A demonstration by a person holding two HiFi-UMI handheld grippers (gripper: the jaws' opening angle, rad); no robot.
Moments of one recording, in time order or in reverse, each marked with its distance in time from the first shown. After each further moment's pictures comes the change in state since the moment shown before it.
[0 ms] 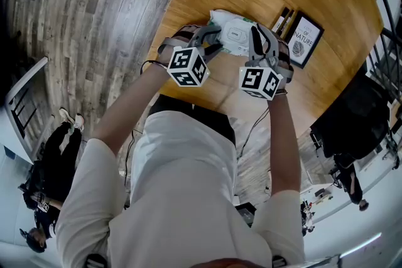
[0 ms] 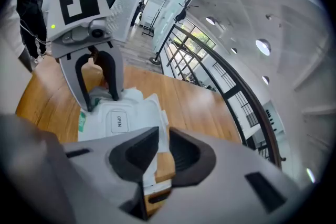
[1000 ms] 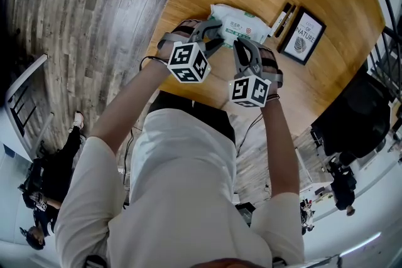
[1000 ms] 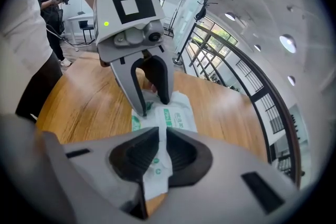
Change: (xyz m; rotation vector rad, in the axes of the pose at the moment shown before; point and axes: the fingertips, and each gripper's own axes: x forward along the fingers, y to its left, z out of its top) left arm -0.002 0.002 -0.001 0.007 0.004 0.021; right arm -0.020 0.085 0.008 -0.079 -0.003 0.244
